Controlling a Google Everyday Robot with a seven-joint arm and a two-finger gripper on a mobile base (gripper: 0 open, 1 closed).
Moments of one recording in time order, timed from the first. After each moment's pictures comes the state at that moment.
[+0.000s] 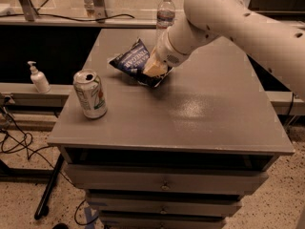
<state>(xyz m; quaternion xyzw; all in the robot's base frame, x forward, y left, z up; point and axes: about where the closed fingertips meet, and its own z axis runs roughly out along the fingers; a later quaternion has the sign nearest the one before) 0.653 0.005 0.866 -0.65 0.68 0.08 0.32</state>
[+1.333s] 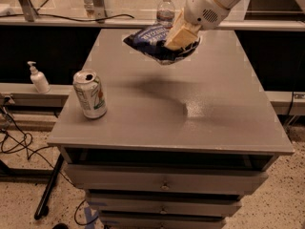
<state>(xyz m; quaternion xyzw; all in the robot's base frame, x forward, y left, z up) 0.613 -0.053 0.973 -0.66 0.68 0.11 0.30</state>
